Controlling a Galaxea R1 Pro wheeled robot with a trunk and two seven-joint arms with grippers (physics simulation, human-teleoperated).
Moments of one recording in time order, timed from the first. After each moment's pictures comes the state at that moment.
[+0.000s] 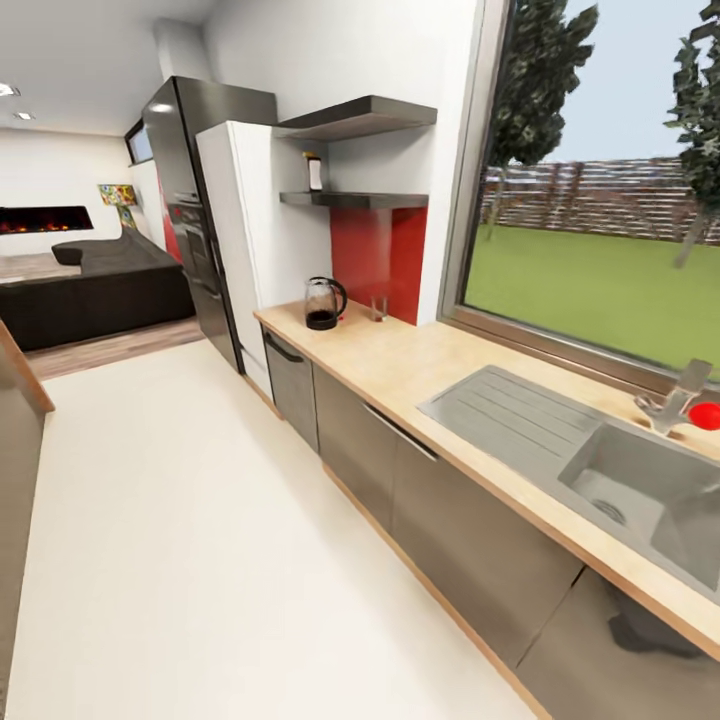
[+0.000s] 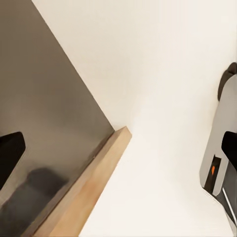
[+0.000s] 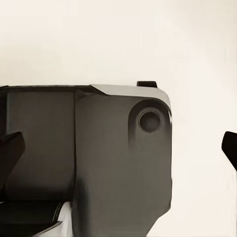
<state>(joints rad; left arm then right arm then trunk) -0.17 0.28 0.17 -0.05 -0.08 -0.02 0.01 -0.03 0.08 0.00 -0.29 0.01 -0.05 -0.07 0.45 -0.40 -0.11</state>
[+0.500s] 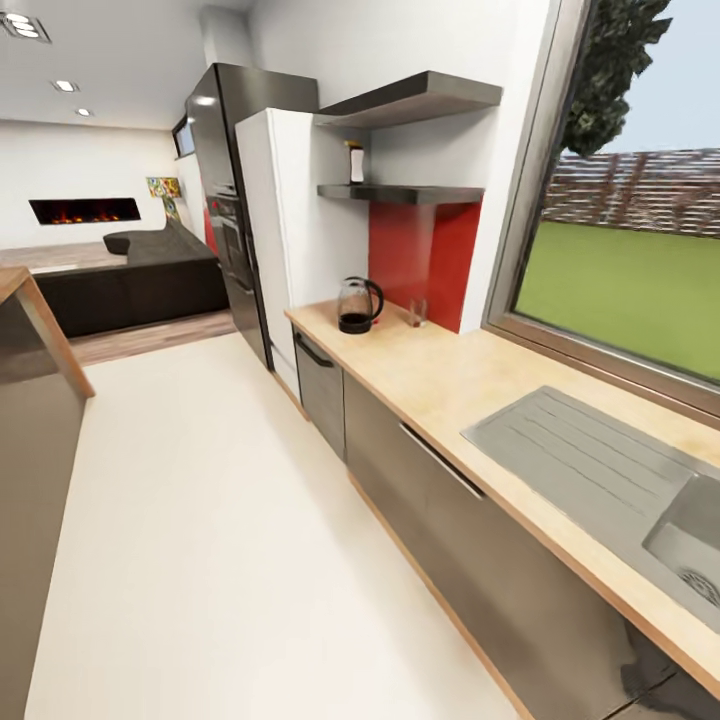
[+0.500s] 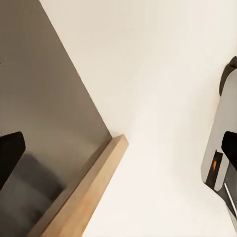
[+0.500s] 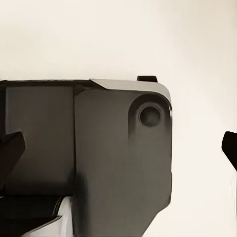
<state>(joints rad) -0.17 0.28 0.16 -0.05 -0.08 -0.02 0.01 -0.03 0.08 0.00 -0.29 0.01 -0.05 -0.07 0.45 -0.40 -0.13</state>
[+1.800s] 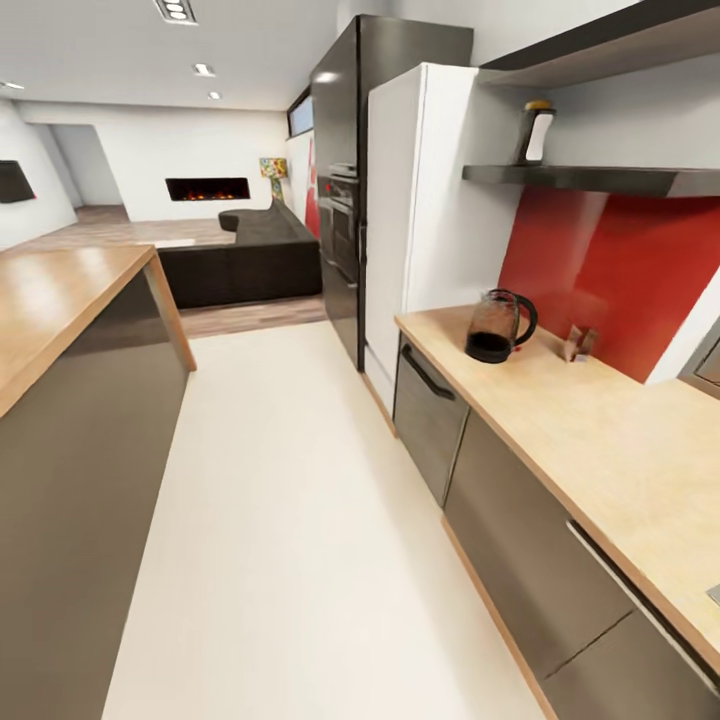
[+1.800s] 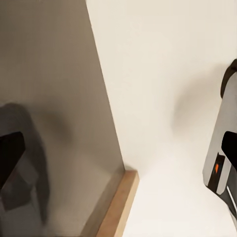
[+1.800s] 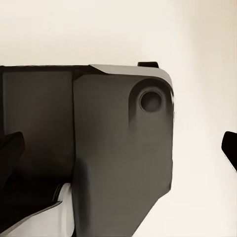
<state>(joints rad) -0.17 0.28 0.17 -0.05 -0.08 -0.08 0.01 -0.03 0.08 0.00 -0.29 0.01 -0.05 -0.06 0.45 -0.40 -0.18</state>
